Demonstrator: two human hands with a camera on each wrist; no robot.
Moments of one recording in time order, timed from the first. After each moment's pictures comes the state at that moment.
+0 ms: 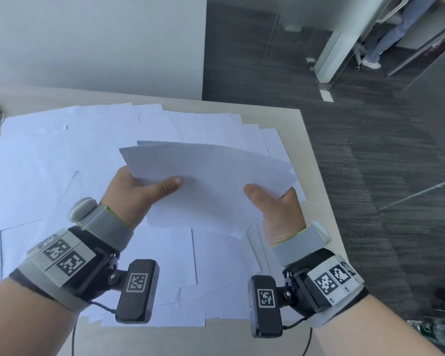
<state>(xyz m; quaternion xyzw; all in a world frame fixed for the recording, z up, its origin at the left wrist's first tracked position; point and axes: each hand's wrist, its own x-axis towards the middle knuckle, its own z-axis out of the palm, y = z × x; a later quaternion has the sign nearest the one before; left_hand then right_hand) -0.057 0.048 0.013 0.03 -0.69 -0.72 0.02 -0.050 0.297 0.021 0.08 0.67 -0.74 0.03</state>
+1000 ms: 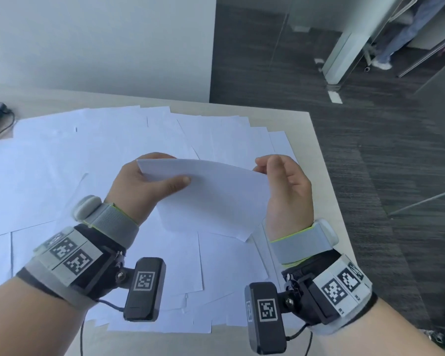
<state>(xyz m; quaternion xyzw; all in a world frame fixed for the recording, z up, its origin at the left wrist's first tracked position) -0.070 0.040 0.018 0.05 -0.72 -0.69 0.02 -0.064 0.275 0.041 0.03 0.68 -0.73 -0.10</state>
